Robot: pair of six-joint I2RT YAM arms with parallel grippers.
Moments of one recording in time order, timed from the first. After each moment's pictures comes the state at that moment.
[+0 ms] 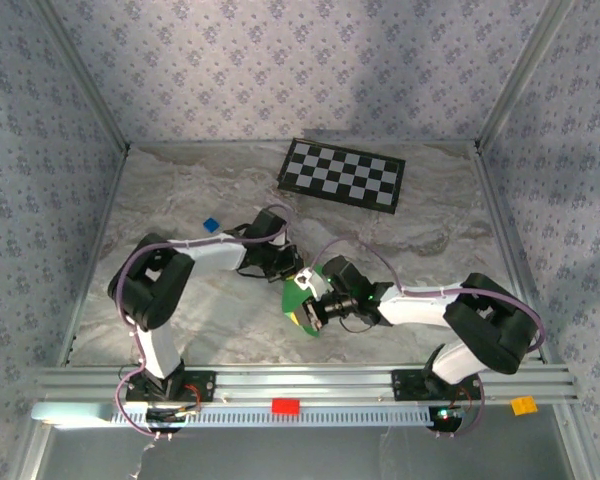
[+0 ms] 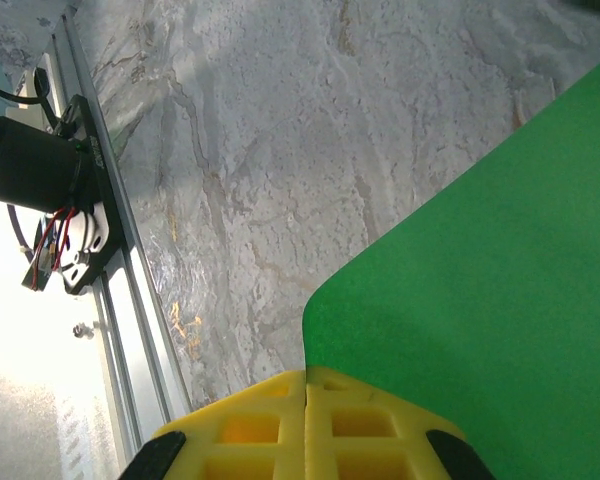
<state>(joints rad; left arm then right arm) -0.66 1.81 0.99 -0.22 0.49 -0.88 0.89 1.48 0.54 0.22 -0.54 0.39</state>
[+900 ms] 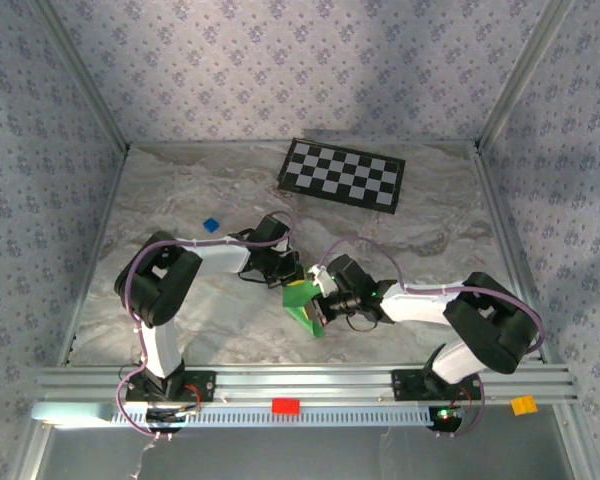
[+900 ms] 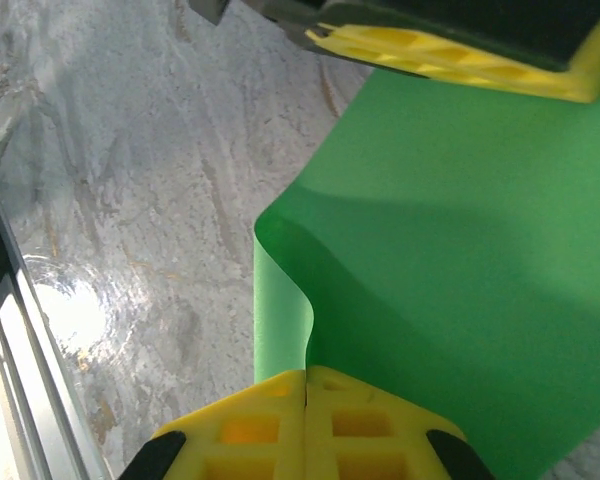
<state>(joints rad) -0.68 1.84 0.97 -0.21 0.47 -0.87 0.84 1.48 0.53 0.11 -0.41 0.40</state>
